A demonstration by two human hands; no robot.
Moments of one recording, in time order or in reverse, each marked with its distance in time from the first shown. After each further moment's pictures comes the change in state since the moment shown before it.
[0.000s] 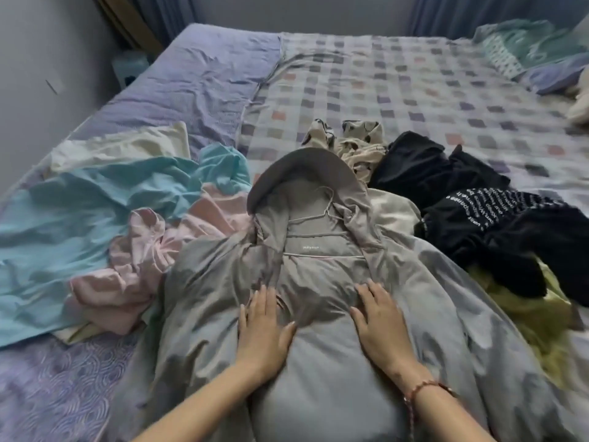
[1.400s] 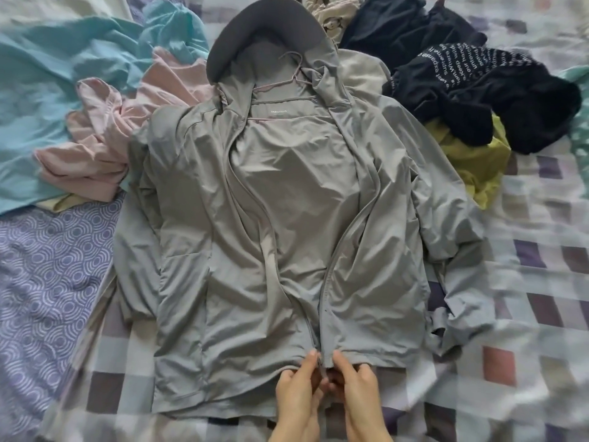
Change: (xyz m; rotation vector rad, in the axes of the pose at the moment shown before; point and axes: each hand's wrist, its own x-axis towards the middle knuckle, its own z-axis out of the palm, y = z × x) left_hand -0.289 0.072 0.097 -1.584 -0.218 -1.253; right_hand -0.310 -0.002 0.077 1.331 0.052 1.197
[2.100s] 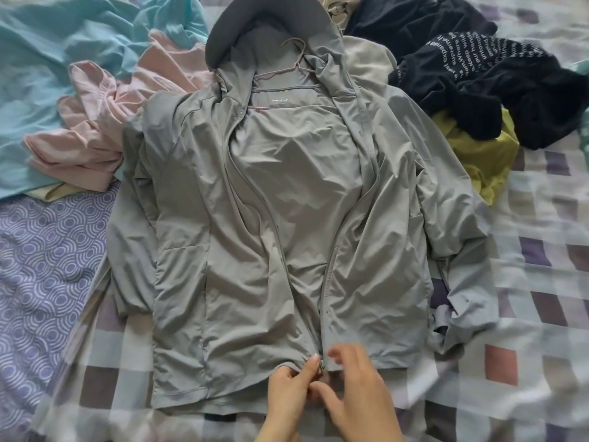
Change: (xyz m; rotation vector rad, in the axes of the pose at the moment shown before) left_hand 0.025 -0.005 -0.026 0.430 -0.125 0.180; right_hand -0.016 -0.004 -0.020 -1.252 -0.078 -0.984
